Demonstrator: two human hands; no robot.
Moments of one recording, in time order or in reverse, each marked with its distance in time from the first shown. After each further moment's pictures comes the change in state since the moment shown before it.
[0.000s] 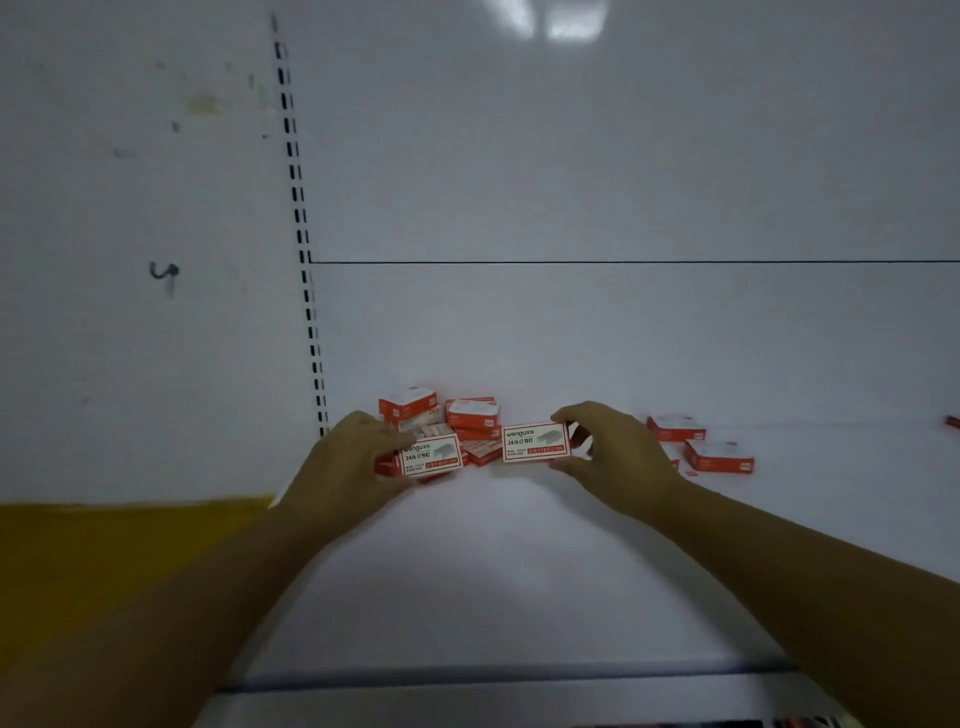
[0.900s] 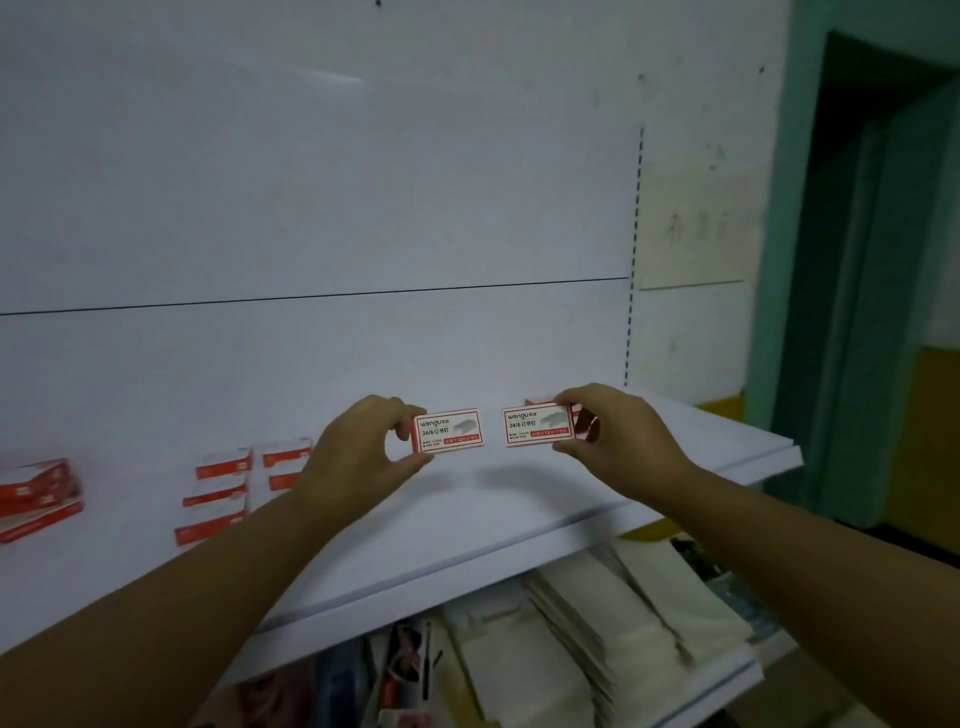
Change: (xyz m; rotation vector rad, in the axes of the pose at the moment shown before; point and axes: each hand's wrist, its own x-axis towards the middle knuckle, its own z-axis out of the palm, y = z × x) left_hand 0.079 0.467 0.090 -0.344 0.066 0.316; right_hand -0.236 0.256 -0.326 -0.208 0.227 0.256
